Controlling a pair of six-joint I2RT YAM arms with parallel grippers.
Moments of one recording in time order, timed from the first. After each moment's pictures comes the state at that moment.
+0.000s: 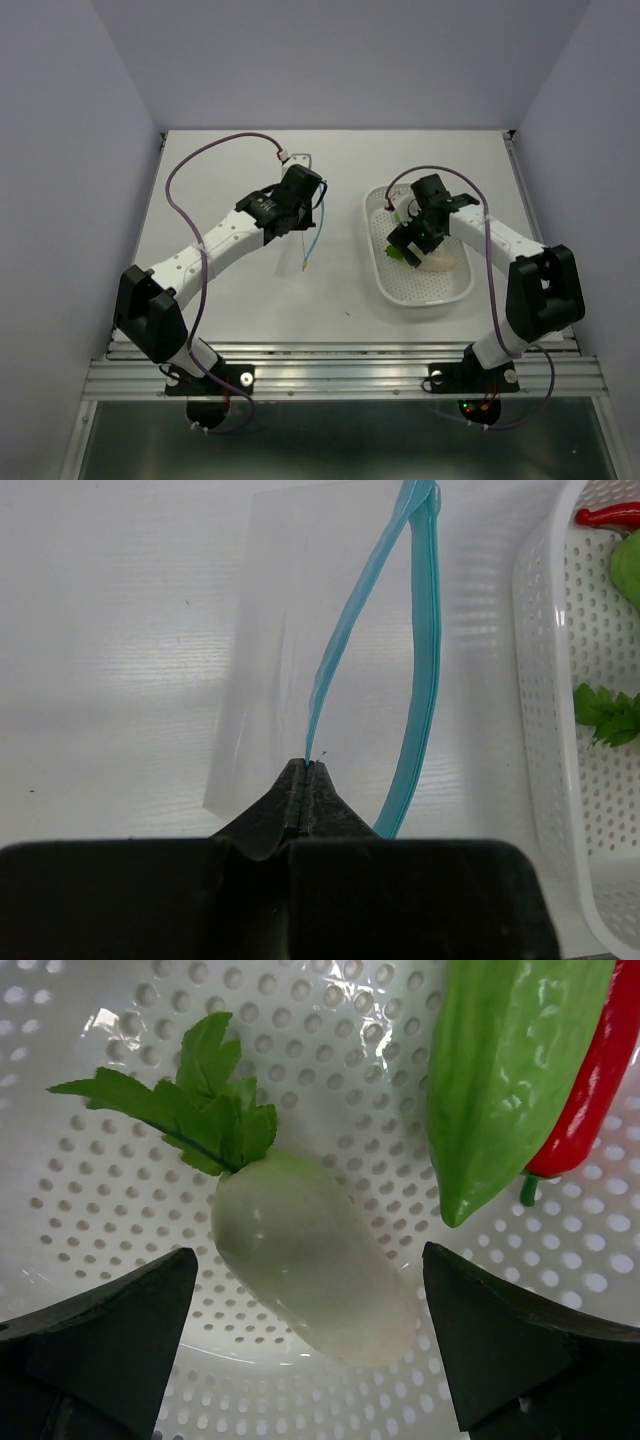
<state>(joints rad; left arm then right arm) -0.71 1.50 1.32 -0.65 -0.35 -0.53 0.33 1.57 1.11 -0.73 -0.06 -0.47</state>
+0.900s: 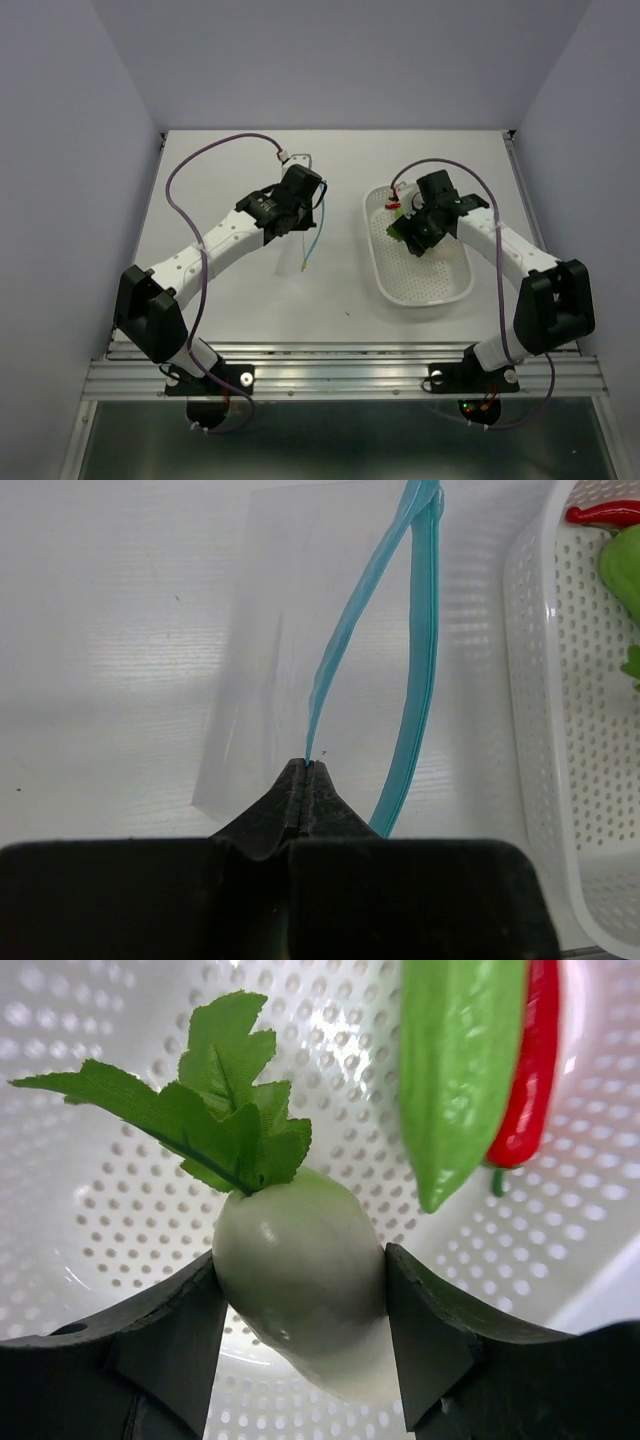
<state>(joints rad) -0.70 1.50 1.32 -0.65 -0.34 -0.54 0.33 1.52 1.11 -0.72 -0.06 -0.41</state>
